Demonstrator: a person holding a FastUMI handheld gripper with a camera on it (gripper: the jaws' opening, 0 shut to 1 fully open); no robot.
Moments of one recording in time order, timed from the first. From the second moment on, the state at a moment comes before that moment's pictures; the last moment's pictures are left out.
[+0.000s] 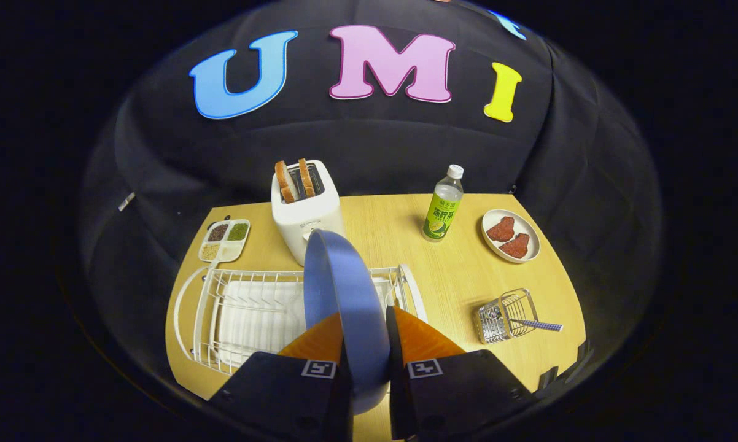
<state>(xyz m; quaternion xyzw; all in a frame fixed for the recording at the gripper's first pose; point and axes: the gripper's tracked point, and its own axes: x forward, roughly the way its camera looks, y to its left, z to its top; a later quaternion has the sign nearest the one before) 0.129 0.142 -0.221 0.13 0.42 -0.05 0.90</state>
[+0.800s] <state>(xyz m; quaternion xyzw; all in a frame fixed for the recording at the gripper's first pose) -0.071 0.108 -0.247 0.21 0.49 0.03 0.85</state>
